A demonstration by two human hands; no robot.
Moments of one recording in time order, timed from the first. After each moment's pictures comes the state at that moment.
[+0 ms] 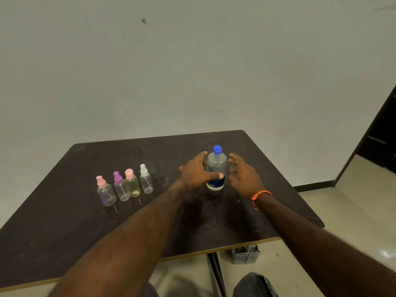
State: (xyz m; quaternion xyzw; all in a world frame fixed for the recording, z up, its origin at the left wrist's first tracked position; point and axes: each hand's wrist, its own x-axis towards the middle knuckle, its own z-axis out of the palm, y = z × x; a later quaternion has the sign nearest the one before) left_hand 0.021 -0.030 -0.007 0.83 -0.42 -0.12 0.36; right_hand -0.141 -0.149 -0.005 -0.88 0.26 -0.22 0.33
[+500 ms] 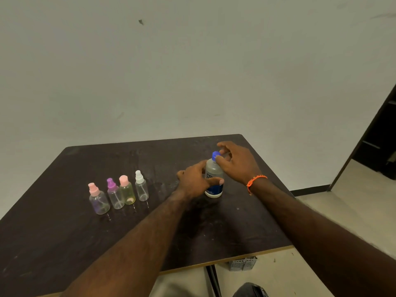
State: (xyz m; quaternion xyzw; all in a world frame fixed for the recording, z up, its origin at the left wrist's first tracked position) left_hand 0.018 -0.039 -0.011 0.82 -0.42 -0.09 0.38; right_hand -0.105 -0.153 0.056 -0.90 0.23 -0.28 0.24
